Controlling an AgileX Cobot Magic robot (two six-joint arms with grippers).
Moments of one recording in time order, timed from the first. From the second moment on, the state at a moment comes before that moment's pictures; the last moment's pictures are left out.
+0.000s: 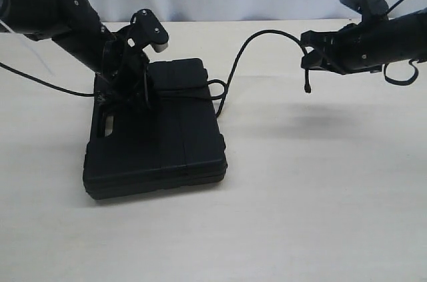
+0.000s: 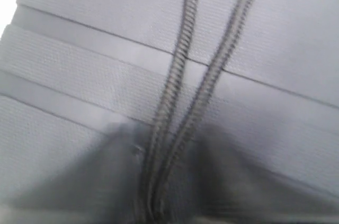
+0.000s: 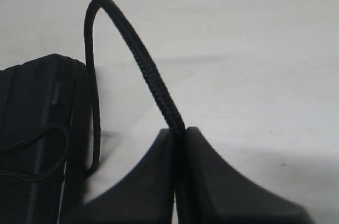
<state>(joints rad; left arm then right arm) -0.36 1.99 -1.28 -0.46 0.58 1.09 0.12 1.87 -1.14 1.13 0.54 -0.88</state>
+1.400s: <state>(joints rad) -0.37 1.89 -1.22 -1.23 0.67 1.74 0.07 1.93 -1.14 1.74 0.65 -1.05</state>
